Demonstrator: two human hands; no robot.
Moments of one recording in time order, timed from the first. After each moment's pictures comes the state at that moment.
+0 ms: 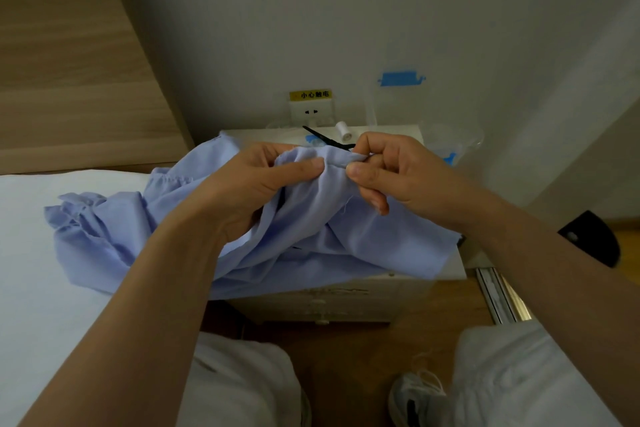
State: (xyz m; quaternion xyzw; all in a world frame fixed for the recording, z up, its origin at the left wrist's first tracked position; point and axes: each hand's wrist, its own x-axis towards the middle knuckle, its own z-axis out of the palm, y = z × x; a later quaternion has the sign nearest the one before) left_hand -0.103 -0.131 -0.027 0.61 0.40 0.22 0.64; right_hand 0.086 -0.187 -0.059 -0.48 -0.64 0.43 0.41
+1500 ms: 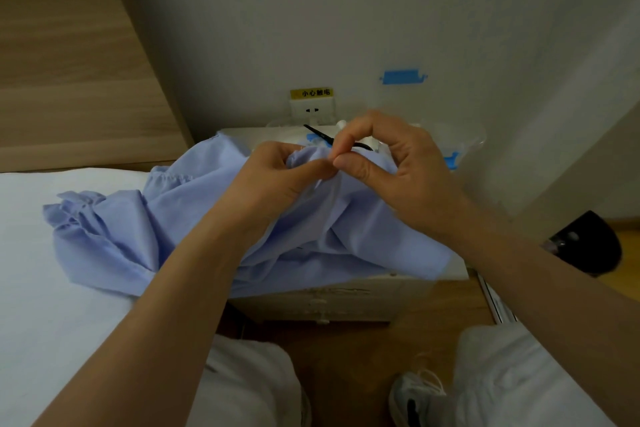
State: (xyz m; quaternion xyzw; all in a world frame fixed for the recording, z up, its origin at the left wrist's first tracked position) left_hand -0.091 -0.130 -0.045 0.70 0.44 0.27 0.50; right_hand 0.070 -0.183 -0.061 -0.43 -0.73 0.15 0.51
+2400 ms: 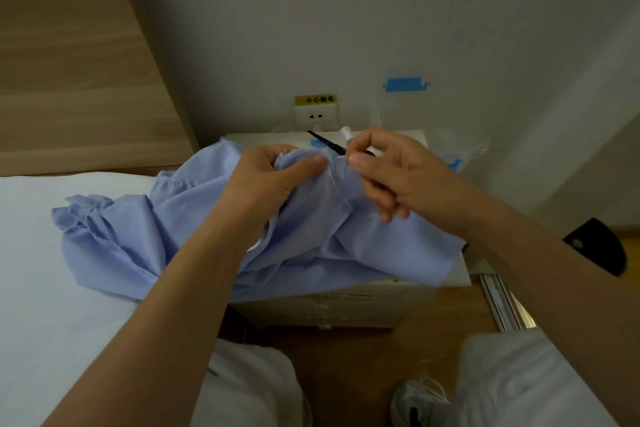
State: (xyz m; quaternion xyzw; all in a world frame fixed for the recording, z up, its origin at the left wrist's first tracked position) left_hand -0.098 -0.118 -0.055 0.68 0.45 0.33 0.47; right_hand 0.083 -0.189 -0.050 -0.51 -0.60 0.47 0.40
